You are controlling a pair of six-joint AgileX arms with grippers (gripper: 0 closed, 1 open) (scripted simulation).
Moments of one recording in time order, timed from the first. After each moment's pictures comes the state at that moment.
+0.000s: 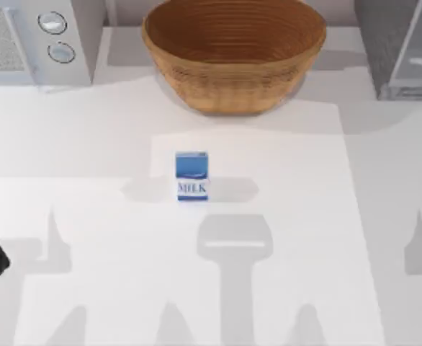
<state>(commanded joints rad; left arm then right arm) 0.00 0.00 0.00 0.00 0.00 0.00 0.00 0.00 0.00 0.00 0.00 0.00</state>
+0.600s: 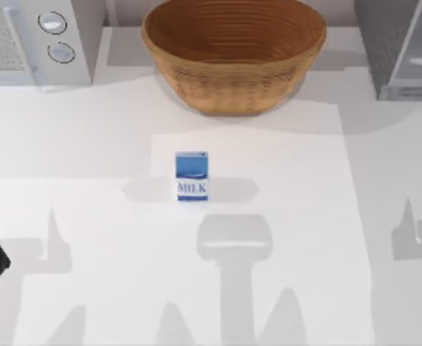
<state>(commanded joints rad) 0.00 0.00 0.00 0.00 0.00 0.00 0.12 0.30 0.10 0.13 0.11 -0.02</state>
